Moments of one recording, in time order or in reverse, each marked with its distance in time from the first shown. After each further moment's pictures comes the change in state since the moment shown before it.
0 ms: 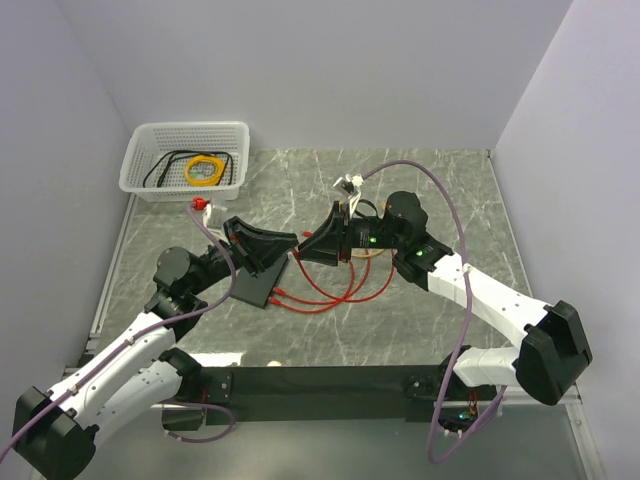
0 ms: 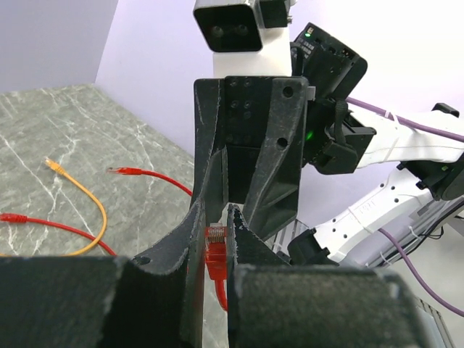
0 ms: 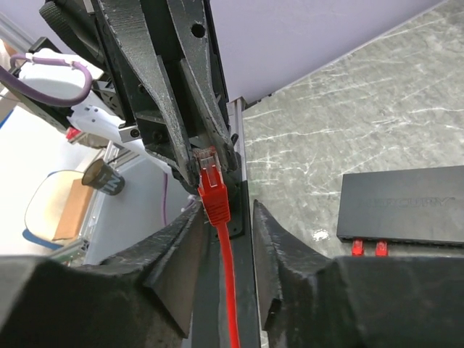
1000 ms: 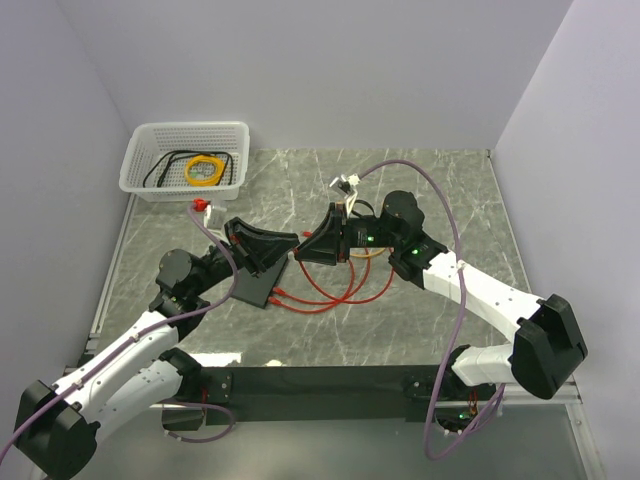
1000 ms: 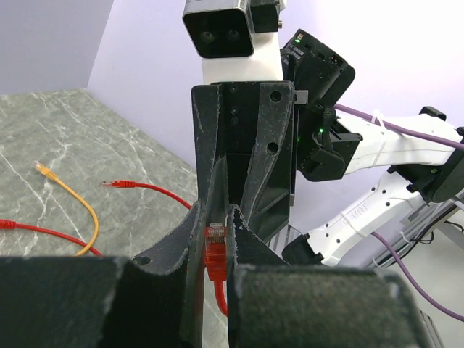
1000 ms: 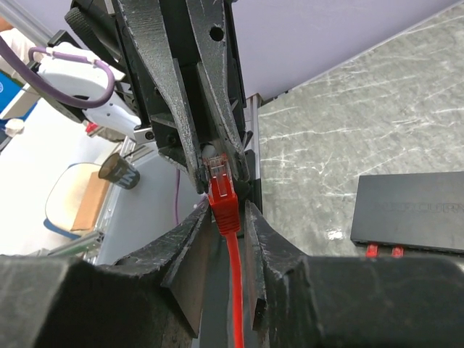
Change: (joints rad) left arm 0.000 0.026 -0.033 0.099 0.000 -0.042; right arm 0.000 0.038 0.000 0.068 -0.052 0.048
